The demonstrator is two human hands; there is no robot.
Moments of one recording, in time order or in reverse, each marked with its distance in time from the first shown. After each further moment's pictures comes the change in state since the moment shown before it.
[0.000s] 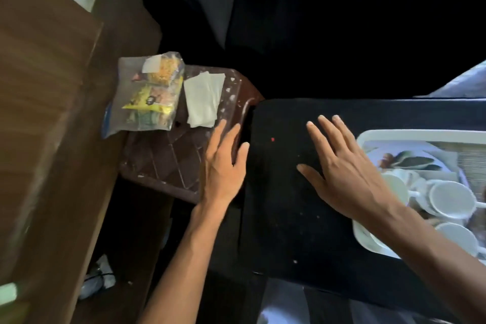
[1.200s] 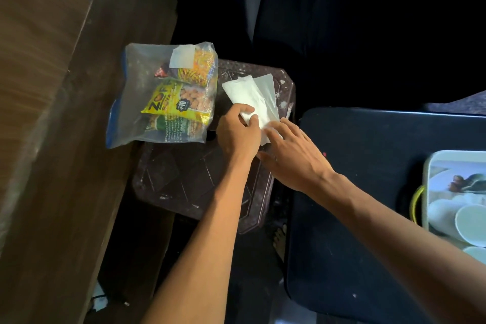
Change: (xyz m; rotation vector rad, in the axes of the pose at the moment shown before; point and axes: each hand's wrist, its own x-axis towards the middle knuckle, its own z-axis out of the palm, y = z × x) left_hand 0.132 -0.067 -0.021 -0.374 0.038 -0.394; right_hand 0.157 -0.142 0.087 0.061 -0.203 -0.005
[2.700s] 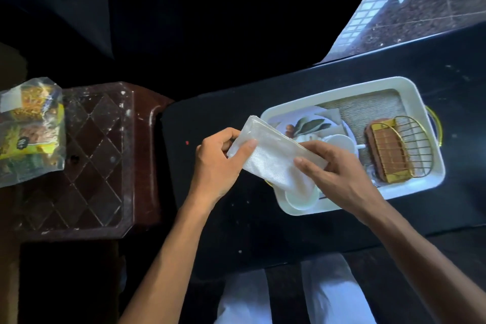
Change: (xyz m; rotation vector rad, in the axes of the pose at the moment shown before) left_hand -0.214 0.075 0.138 0.036 -0.599 0.308; right_hand -0.283 0.224 -0.073 0.807 0.376 0.468
